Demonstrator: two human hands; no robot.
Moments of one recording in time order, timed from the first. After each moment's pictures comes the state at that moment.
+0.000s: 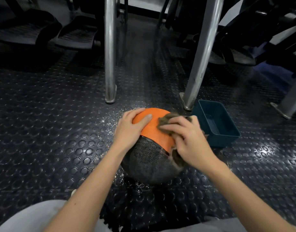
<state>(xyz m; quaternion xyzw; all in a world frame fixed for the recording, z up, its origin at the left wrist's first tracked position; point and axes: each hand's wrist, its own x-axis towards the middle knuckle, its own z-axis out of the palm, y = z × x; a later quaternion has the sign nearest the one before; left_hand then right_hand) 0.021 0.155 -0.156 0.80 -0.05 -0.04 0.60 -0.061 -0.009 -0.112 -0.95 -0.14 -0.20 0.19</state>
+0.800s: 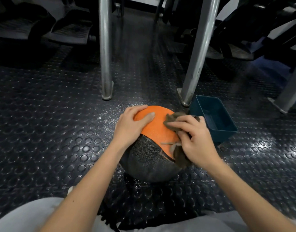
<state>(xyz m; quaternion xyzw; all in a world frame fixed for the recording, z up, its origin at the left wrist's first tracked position) 0.016 0.147 -0.149 0.80 -0.09 -0.05 0.59 -0.074 -0.019 -0.116 -0.94 -0.07 -0.22 0.24</state>
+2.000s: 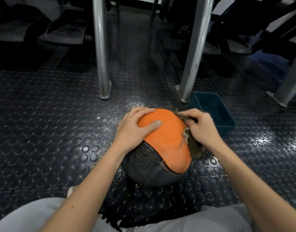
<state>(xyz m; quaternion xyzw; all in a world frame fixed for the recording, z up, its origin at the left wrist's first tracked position) 0.000 0.145 -0.146 0.82 -0.18 -0.06 0.54 -0.049 -0.054 -0.109 -0.92 0.05 -0.12 0.38</state>
